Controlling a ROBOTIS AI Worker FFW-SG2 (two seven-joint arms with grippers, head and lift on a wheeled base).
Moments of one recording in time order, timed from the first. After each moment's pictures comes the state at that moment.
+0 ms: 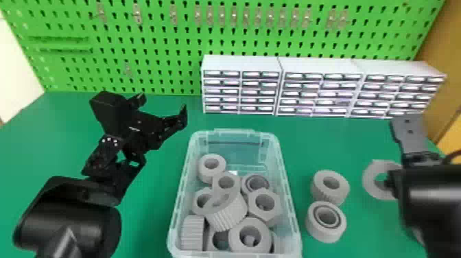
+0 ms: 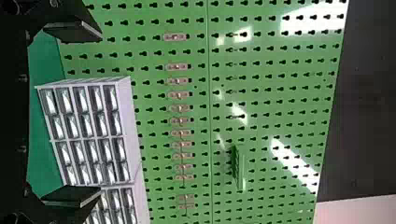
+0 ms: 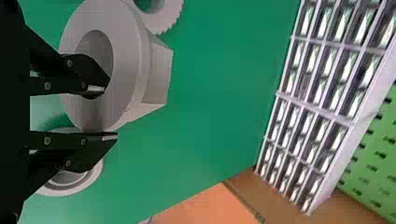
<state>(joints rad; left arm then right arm) -0.09 0.17 -0.12 -1.75 0.14 0.09 -0.19 -0.17 -0.14 0.00 -2.09 0.44 1.57 0.07</state>
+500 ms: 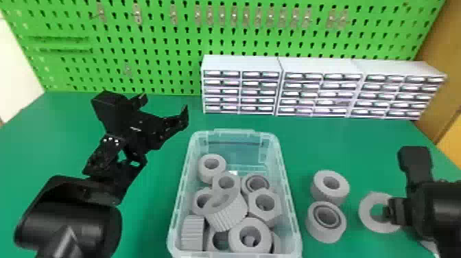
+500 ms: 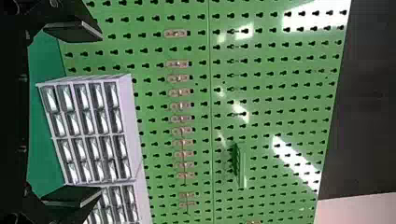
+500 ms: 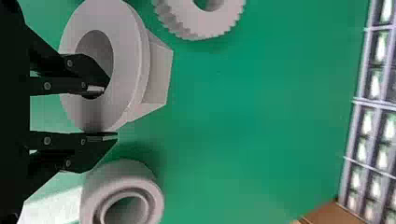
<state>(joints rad) -0.09 0.17 -0.12 -1.75 0.14 0.10 -0.20 -0.13 -0.11 -0.16 -1.96 0.25 1.57 0.07</state>
